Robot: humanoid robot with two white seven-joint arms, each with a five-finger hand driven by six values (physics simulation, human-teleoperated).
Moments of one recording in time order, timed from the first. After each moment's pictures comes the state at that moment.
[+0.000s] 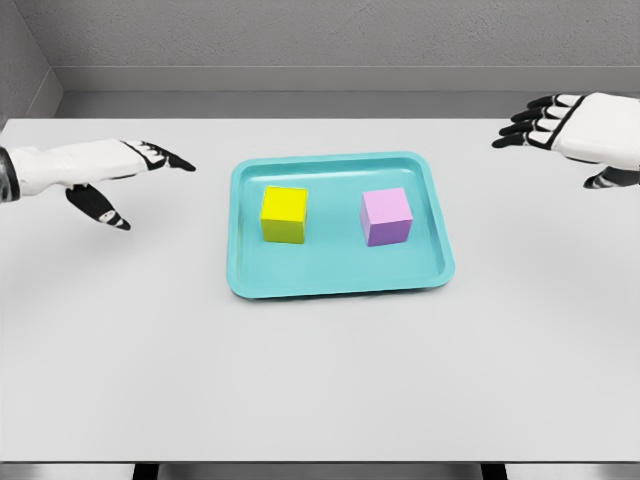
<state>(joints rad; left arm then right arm) -0.77 0.83 -0.71 -1.23 -0.13 -0.61 -0.60 -0.62 -1.06 0.40 -1.66 0.32 -0.61 0.61</state>
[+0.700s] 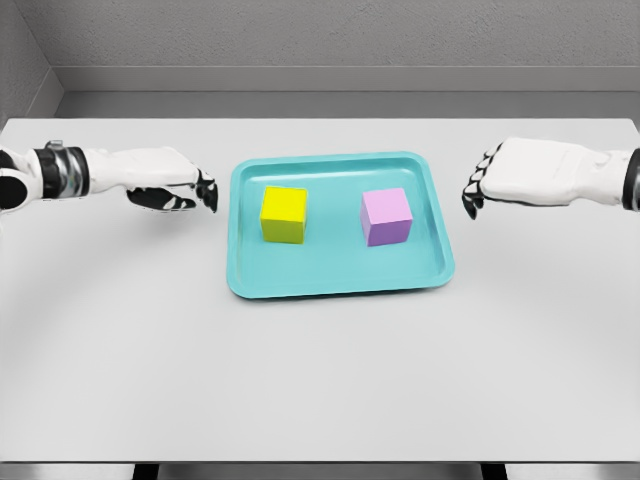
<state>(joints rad) -0.87 0.66 -0.81 -1.11 -0.28 -0.61 -0.61 -0.70 -0.93 0.60 -1.64 0.45 -0.61 0.61</state>
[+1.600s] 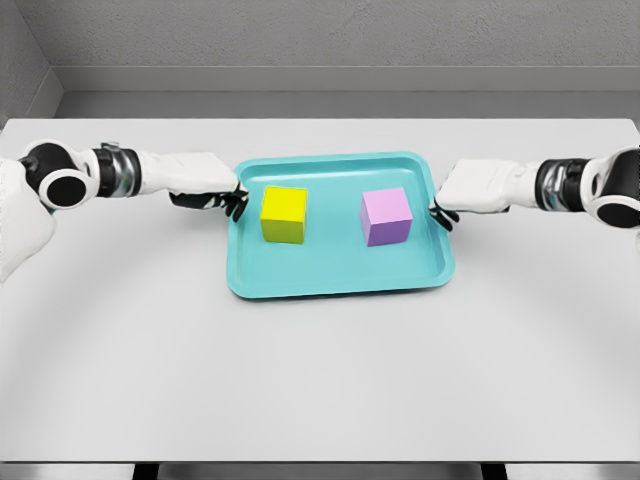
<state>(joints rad) -0.89 0.53 -0.83 -1.06 -0.44 -0.61 -0.61 -0.81 -0.71 0.77 -1.36 0.67 -0.61 0.61</state>
